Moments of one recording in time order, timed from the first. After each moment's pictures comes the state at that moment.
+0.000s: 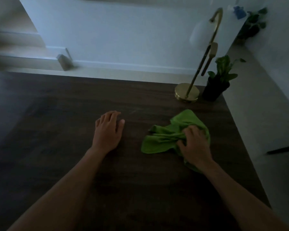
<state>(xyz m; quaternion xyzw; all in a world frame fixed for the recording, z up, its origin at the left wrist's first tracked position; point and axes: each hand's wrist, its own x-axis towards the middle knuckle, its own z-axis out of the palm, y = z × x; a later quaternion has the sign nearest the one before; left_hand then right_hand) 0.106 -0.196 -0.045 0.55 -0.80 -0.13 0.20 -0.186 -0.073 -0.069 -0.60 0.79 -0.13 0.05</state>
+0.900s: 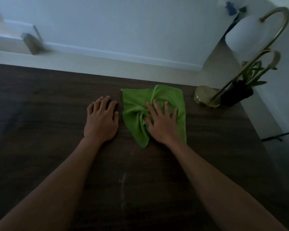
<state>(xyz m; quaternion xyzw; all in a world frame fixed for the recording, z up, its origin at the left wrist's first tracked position) 0.167 -0.336 -0.077 0.51 -0.84 -0.10 0.14 -0.043 -0.260 -0.079 -0.61 0.79 0.00 0.06</state>
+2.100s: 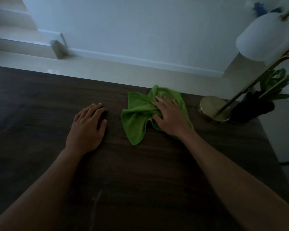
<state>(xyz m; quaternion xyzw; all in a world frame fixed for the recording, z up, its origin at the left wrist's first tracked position) 0.166 -0.334 -0.072 0.53 -0.83 -0.12 0.14 -0.135 -0.315 -0.080 -0.72 0.69 -0.11 0.07</state>
